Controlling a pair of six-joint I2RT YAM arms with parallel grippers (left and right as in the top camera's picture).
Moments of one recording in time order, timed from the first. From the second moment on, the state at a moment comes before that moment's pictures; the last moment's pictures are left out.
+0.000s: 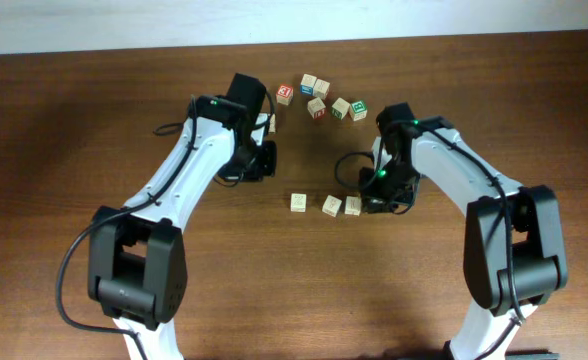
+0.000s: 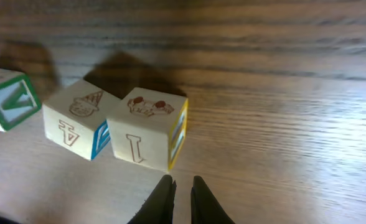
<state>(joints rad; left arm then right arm) -0.36 2.00 1.62 -1.06 0.14 -0.27 0.21 1.95 1.32 -1.00 -0.34 0.29</state>
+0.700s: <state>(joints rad) -0.37 2.00 1.53 -0.96 0.13 -0.27 0.18 1.95 1.37 -1.08 -0.25 0.28</state>
